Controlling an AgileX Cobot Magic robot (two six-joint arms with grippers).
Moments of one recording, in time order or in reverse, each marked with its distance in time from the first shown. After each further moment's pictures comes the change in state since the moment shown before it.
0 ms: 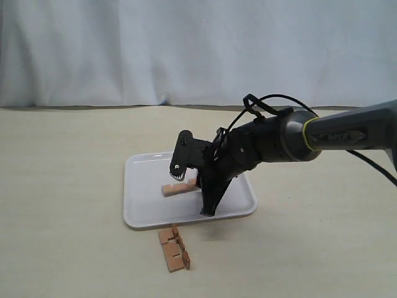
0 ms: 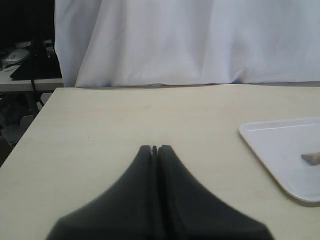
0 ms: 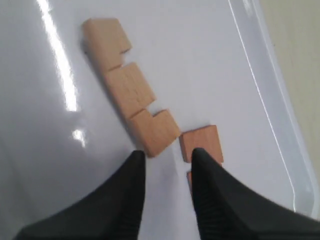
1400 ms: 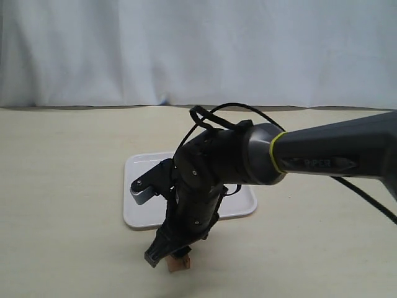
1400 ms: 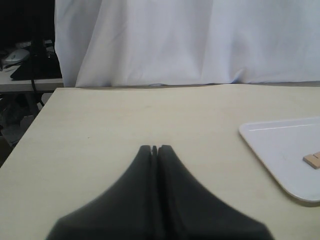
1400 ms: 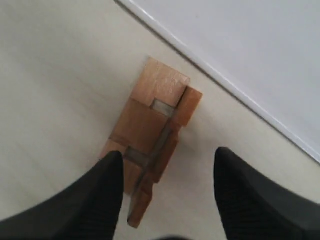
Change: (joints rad) left arm 0.000 0.000 0.000 0.000 0.000 0.000; right arm 0.236 -0.072 0.000 0.000 0.453 0.812
